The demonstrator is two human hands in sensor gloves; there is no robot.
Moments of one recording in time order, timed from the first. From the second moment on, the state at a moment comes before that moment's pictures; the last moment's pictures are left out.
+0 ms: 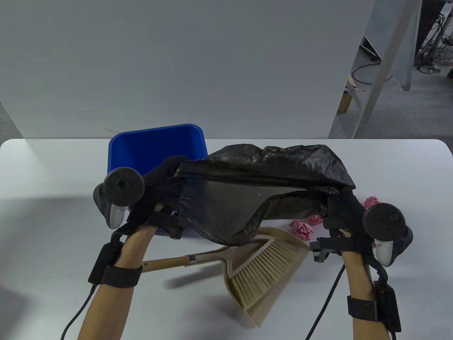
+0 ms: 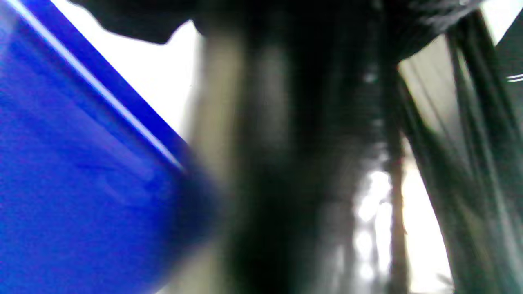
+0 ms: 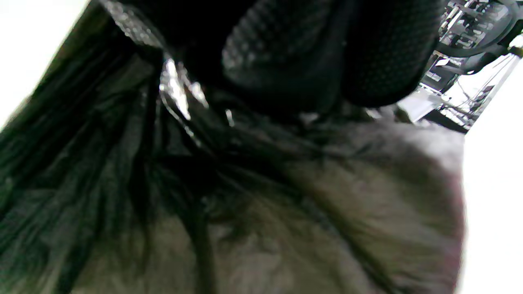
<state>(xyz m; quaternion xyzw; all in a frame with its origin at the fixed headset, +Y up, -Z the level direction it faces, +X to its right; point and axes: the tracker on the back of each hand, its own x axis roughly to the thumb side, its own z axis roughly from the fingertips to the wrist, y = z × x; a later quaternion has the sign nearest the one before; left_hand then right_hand) -0.203 -0.518 -0.401 0.21 -0.12 0.43 0.87 0.250 -0.574 -0.361 -0.03 -0.26 0.84 0.48</state>
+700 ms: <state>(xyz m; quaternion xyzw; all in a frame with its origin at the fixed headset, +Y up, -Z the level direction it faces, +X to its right) -0.102 -0.558 -0.393 -0.23 -0.37 0.69 0.58 0.124 -0.536 -0.339 0.25 -0.05 0.70 0.67</state>
